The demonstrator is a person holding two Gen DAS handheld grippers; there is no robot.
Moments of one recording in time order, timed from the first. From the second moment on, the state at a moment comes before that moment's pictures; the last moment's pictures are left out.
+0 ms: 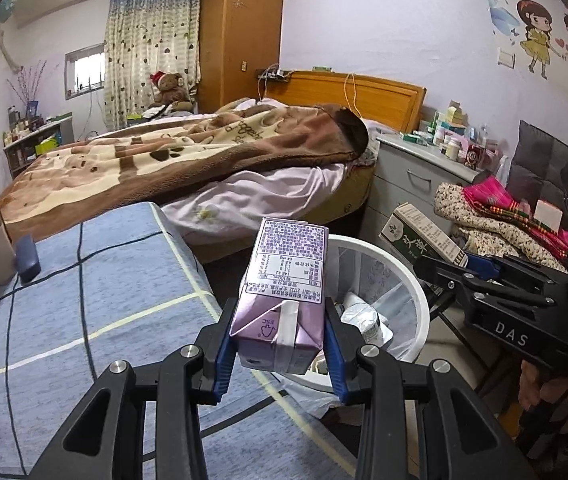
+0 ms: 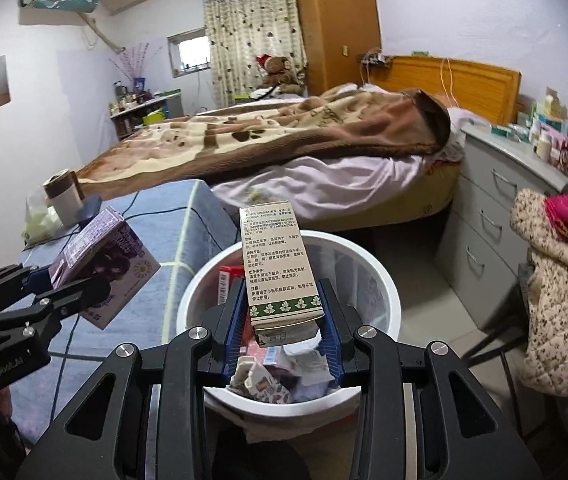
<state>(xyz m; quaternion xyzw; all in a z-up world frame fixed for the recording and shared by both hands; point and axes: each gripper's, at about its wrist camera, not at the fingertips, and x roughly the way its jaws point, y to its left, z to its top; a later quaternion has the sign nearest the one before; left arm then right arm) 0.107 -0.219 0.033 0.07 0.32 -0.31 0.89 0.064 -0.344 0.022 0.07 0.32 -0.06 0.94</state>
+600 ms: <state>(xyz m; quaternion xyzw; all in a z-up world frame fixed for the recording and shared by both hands) 0.119 -0.264 0.012 0.08 0.34 -0.33 0.88 0.073 -0.371 -0.001 0.08 0.36 -0.11 0.92</state>
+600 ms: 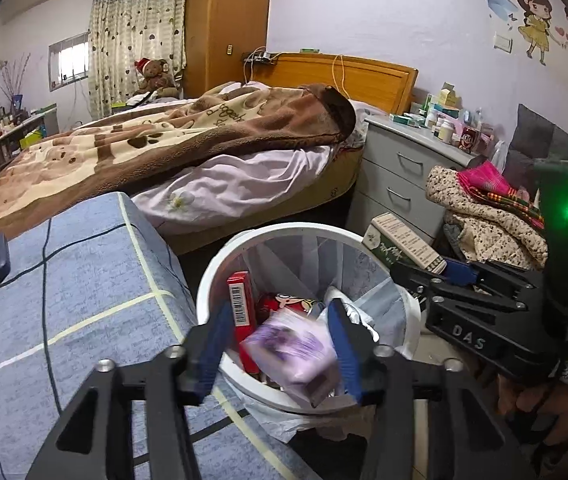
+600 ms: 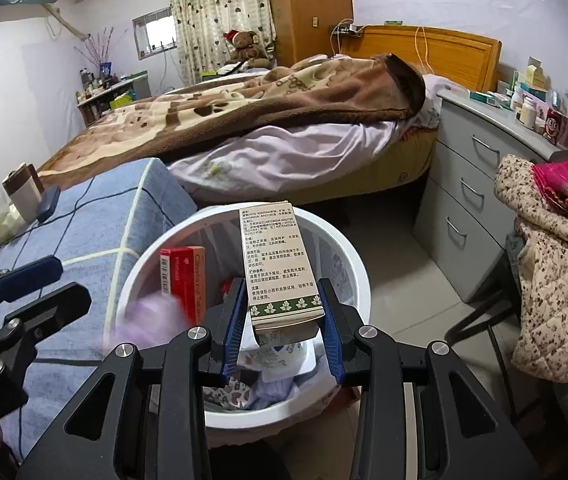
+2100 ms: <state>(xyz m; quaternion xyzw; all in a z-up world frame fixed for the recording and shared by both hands) 0.000 -0.139 0.026 0.06 0.27 -0.13 0.95 -0.018 -0.288 0.019 0.05 0.25 -0.06 0.97</state>
